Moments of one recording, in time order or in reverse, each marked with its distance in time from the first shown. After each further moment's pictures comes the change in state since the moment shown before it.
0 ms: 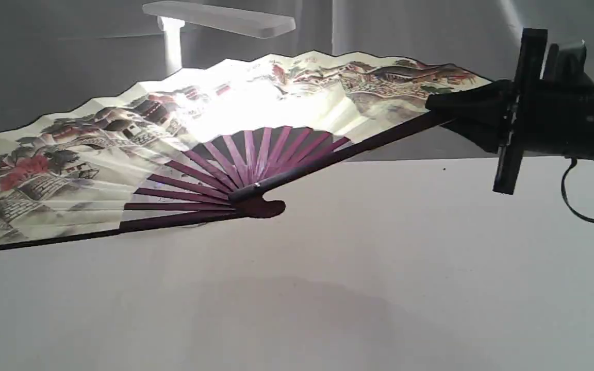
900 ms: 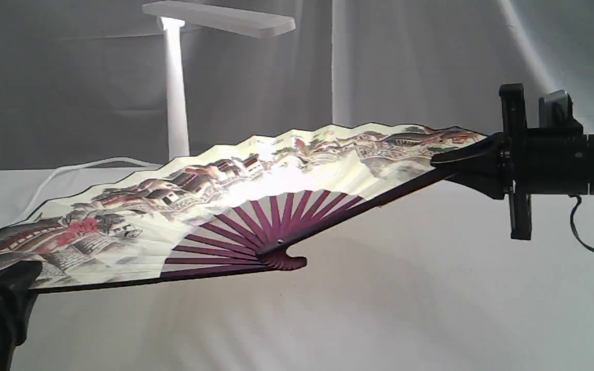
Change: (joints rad) left arm 0.007 0.227 -0.023 0.019 0.064 -0.041; right arm -0.016 0.064 0.000 -0.175 -0.130 0.138
